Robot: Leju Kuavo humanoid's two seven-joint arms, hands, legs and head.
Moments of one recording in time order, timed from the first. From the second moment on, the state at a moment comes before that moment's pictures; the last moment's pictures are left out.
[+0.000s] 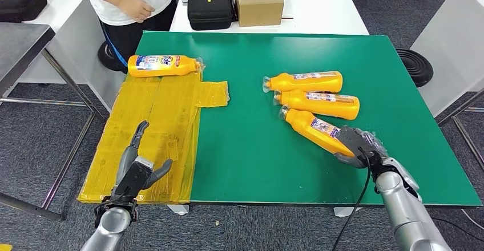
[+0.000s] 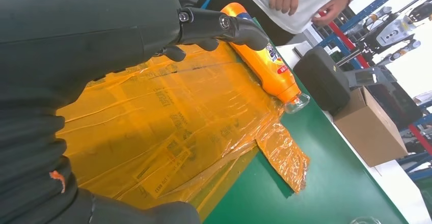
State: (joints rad) left arm -0.12 -0.03 -0.16 -1.20 -0.47 0.20 -0.41; right arm -0.38 -0.27 0.02 -0.89 0.63 0.11 -0.20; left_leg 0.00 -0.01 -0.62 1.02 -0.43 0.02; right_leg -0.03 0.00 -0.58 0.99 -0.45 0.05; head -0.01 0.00
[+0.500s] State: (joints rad) left arm -0.11 -0.03 -0.15 -1.21 -0.46 0.20 -0.42; right arm -0.27 -0.13 0.06 -1.16 0.55 -0.01 -0.42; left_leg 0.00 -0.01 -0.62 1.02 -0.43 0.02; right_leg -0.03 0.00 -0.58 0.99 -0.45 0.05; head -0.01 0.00
